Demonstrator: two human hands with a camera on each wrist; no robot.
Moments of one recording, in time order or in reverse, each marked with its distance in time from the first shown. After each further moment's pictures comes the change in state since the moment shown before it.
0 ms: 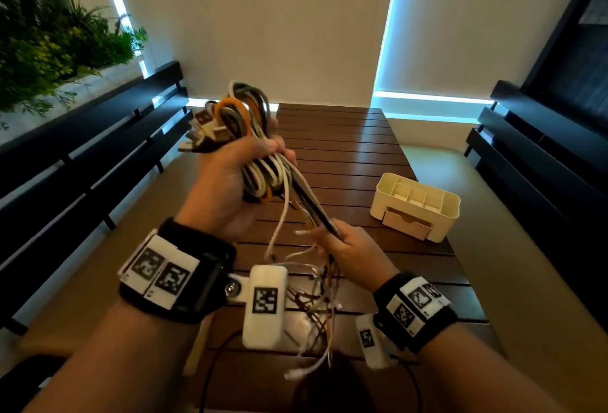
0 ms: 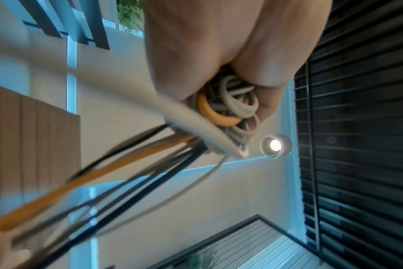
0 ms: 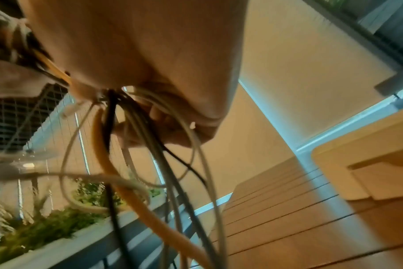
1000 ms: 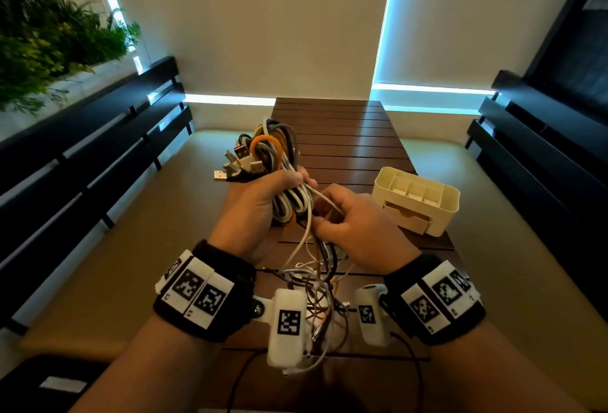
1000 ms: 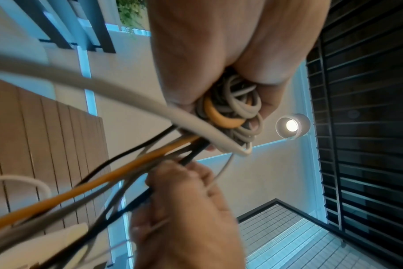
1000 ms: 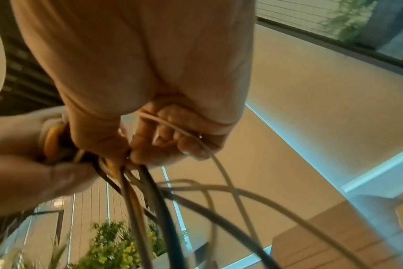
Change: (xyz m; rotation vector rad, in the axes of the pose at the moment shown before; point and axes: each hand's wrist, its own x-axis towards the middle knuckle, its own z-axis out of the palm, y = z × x) left_hand -0.008 -0.042 0.015 0.102 0.073 -0.057; right_hand -0.003 -0.036 -0.030 -0.208 0.029 -0.188
